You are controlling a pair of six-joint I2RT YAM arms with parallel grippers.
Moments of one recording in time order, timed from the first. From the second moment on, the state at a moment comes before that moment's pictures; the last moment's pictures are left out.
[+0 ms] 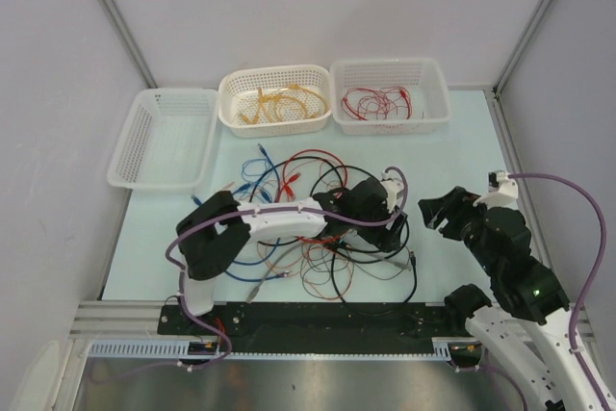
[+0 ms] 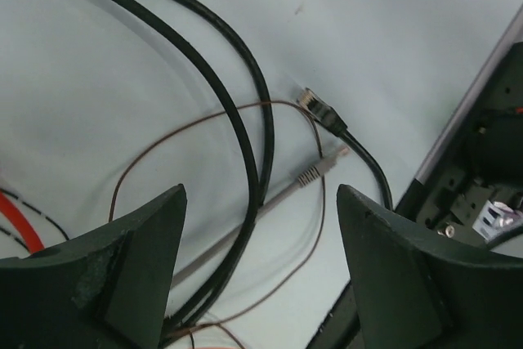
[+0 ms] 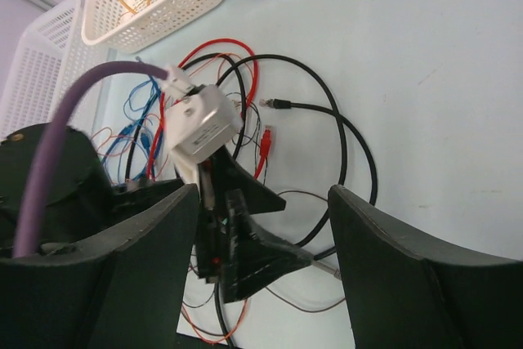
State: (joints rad) left arm -1.10 1.87 1.27 -0.13 0.16 -0.43; right arm 0.46 0.39 0.75 -0.69 0.19 0.65
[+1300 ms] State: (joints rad) left arm -0.87 1.12 1.70 -0.31 -0.10 -0.30; right arm 0.46 0.39 0.78 -0.72 0.16 0.64
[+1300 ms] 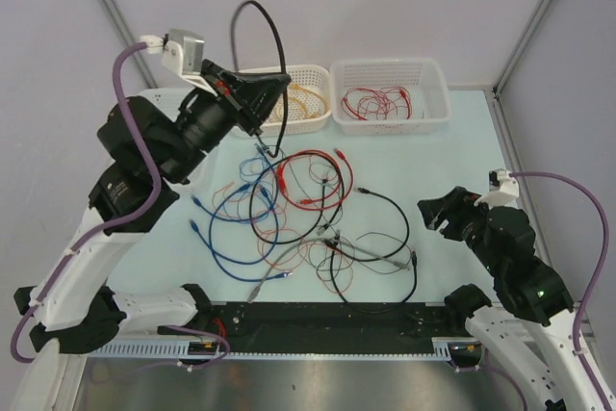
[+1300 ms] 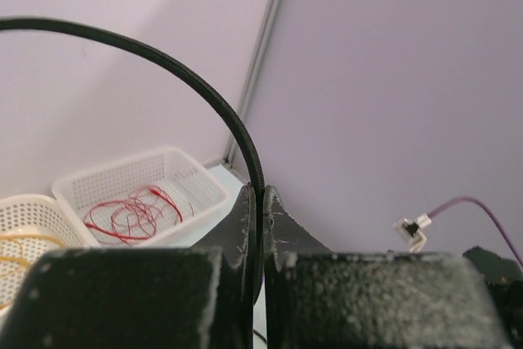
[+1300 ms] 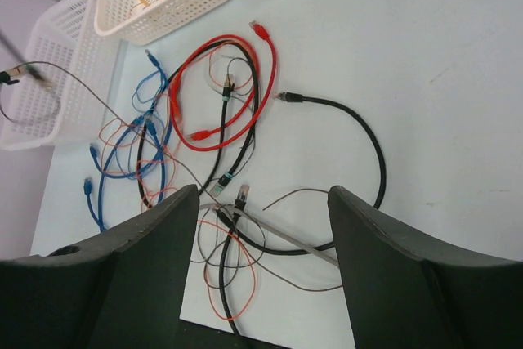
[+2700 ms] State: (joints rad) left arm -0.65 1.03 1.60 0.12 0.60 -0.71; right arm 0.51 0.68 0.73 -0.48 -0.10 0.67
